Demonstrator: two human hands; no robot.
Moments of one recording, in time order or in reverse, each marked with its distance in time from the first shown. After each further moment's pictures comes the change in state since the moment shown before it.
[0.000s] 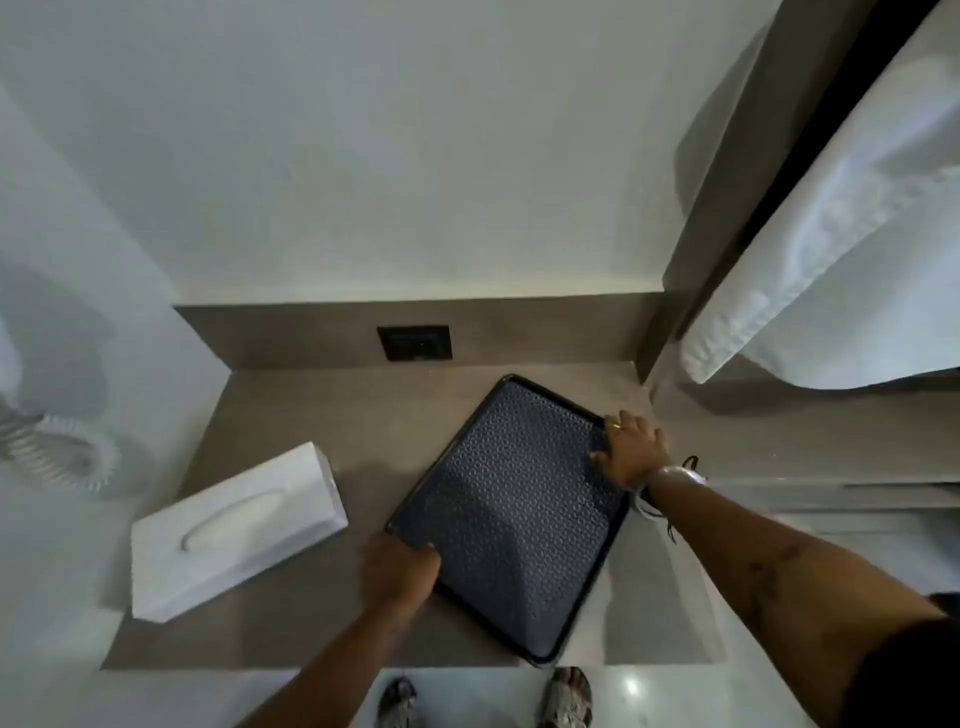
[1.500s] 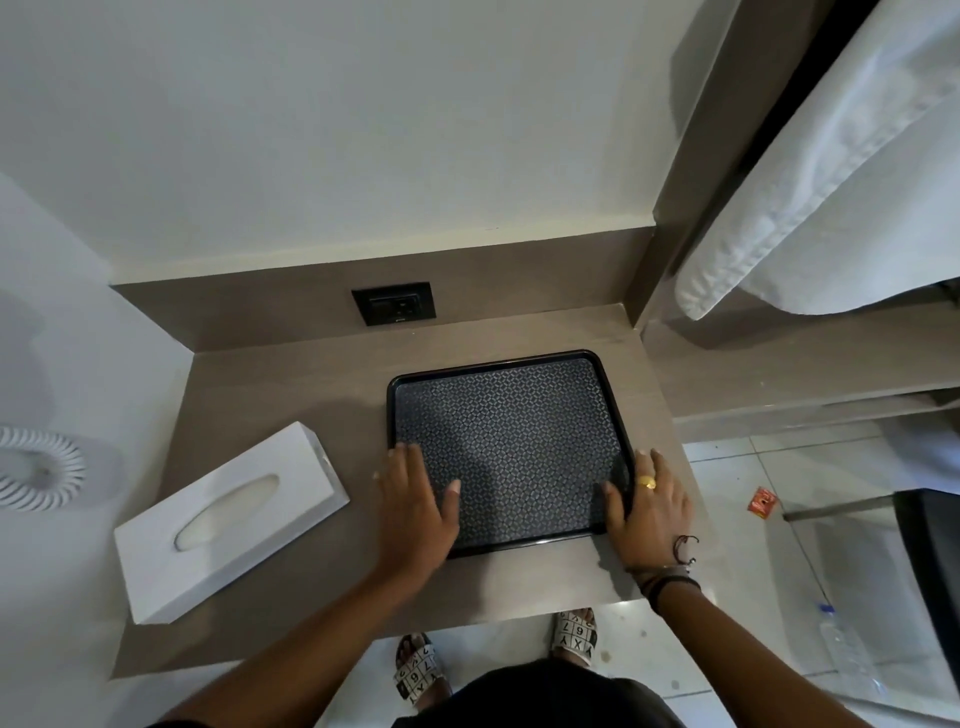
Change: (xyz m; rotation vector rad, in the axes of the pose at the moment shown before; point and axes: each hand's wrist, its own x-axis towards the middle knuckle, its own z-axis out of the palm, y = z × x) left_hand 0.032 -0.006 0.005 0.349 0.124 0.749; right_hand -0.129 -0.035 0.103 0.369 0.545 0.265
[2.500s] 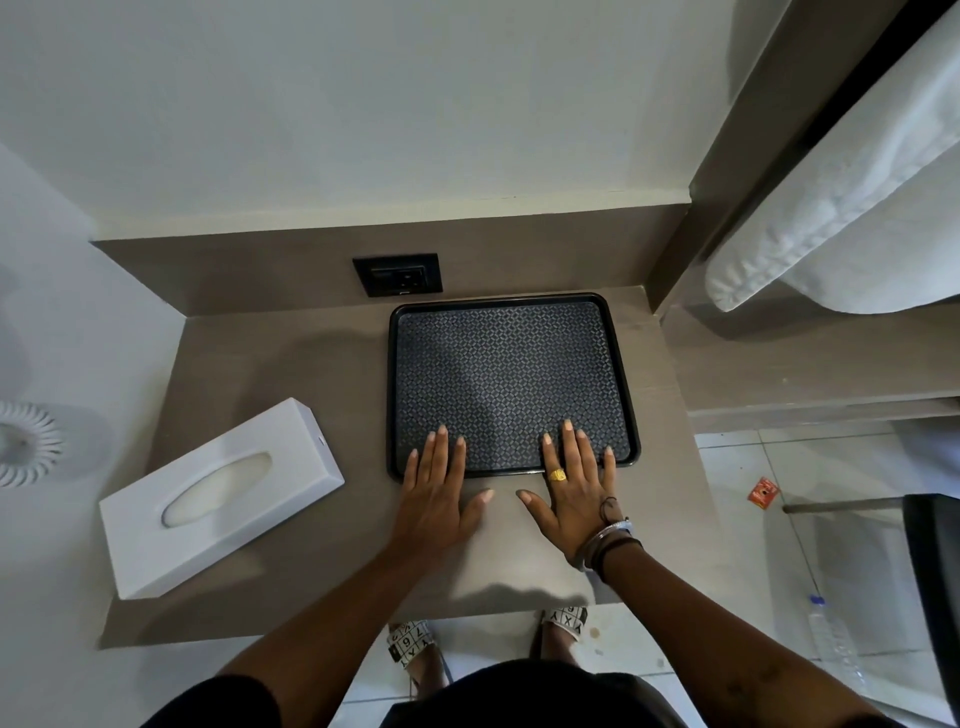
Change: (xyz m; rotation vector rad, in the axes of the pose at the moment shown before) left_hand 0.011 -0.008 0.045 0.185 -0.221 0.232; right_hand 0.011 -0.033 0.063 -0.253 -0.437 -0.374
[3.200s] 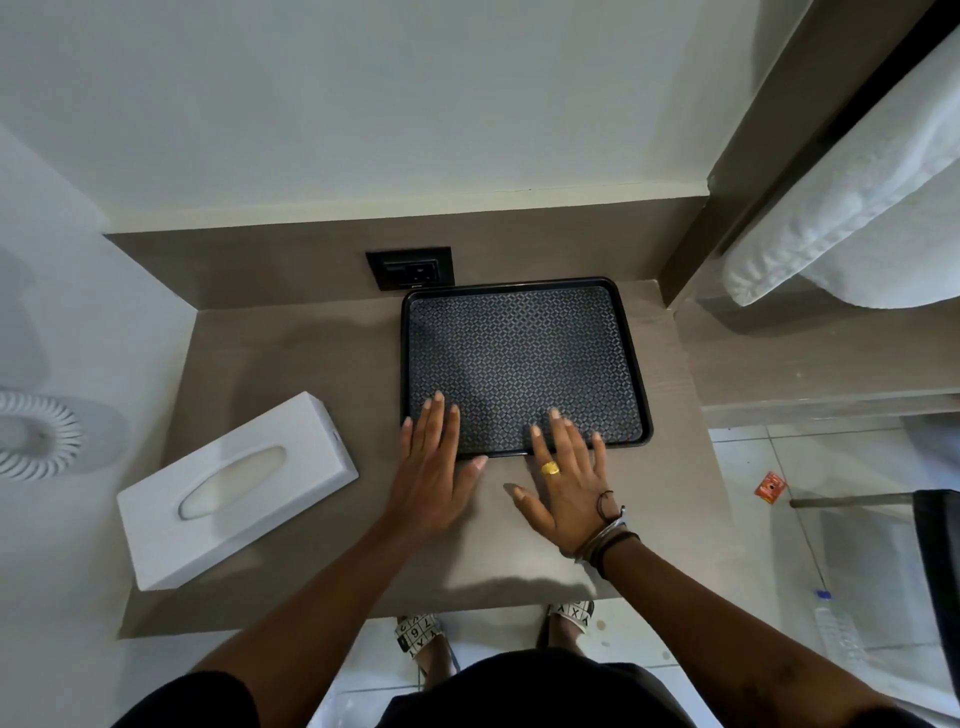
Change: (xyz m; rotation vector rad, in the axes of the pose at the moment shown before) left_hand 0.014 -0.025 -0.022 -0.099 0.125 0.044; right_hand 0.004 -0.028 -0.014 0.062 0.177 -0.172
